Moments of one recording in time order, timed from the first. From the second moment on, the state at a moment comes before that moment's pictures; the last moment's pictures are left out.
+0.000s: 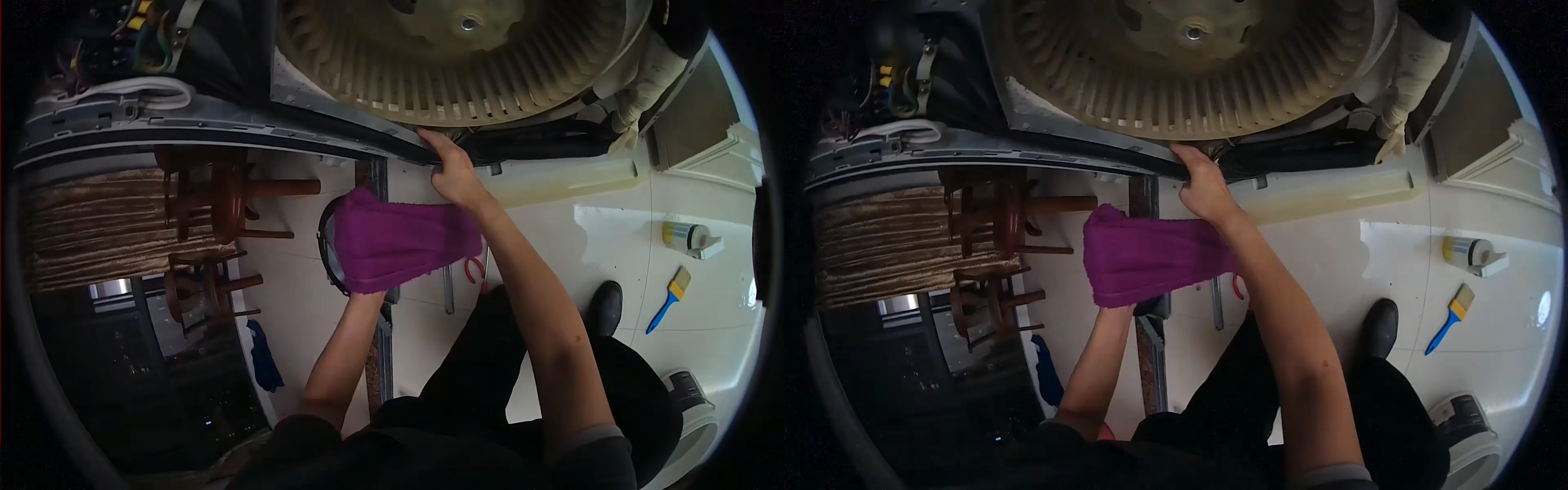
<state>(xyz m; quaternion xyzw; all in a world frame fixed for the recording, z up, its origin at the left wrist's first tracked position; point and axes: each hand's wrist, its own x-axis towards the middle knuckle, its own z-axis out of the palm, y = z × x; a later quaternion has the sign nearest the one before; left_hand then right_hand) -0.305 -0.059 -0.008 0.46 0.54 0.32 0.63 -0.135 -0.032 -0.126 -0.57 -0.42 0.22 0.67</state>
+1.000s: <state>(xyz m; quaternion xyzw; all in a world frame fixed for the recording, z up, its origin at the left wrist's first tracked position) -0.269 0.091 0.074 0.98 -0.03 0.07 -0.20 -0.176 -0.051 -0.099 -0.67 -0.32 0.21 0.64</state>
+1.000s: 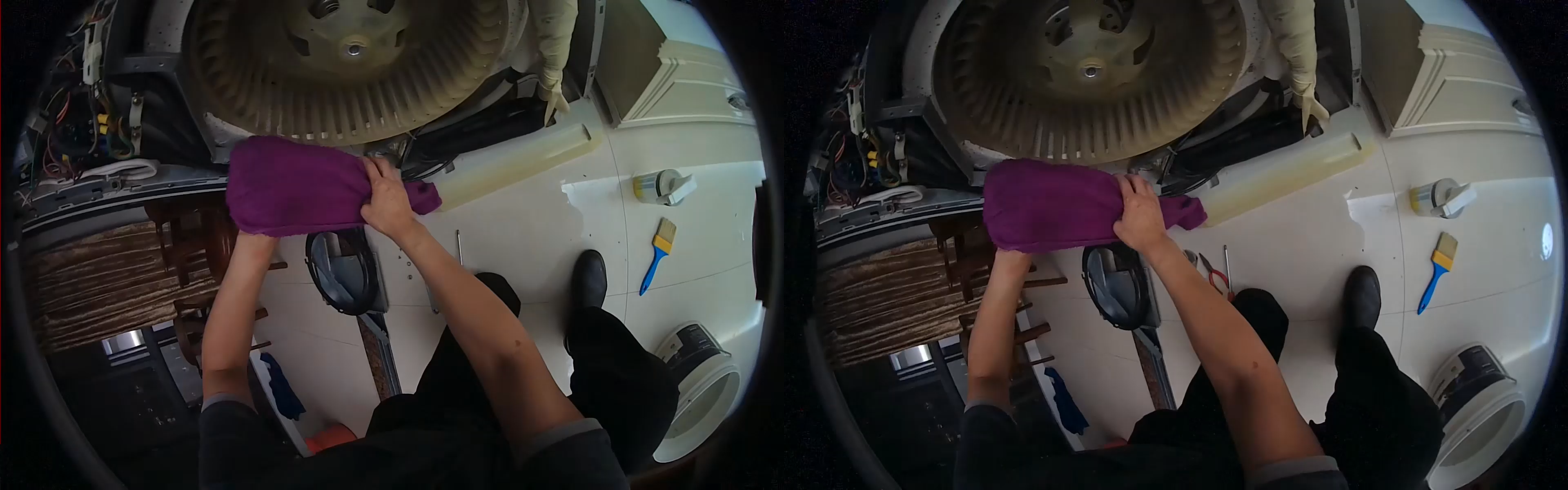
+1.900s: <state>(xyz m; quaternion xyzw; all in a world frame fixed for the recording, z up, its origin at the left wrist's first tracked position) -0.248 0.063 0.085 0.99 -0.01 0.10 -0.08 -0.117 -0.038 -0.070 -0.23 0.17 0.49 0.82</state>
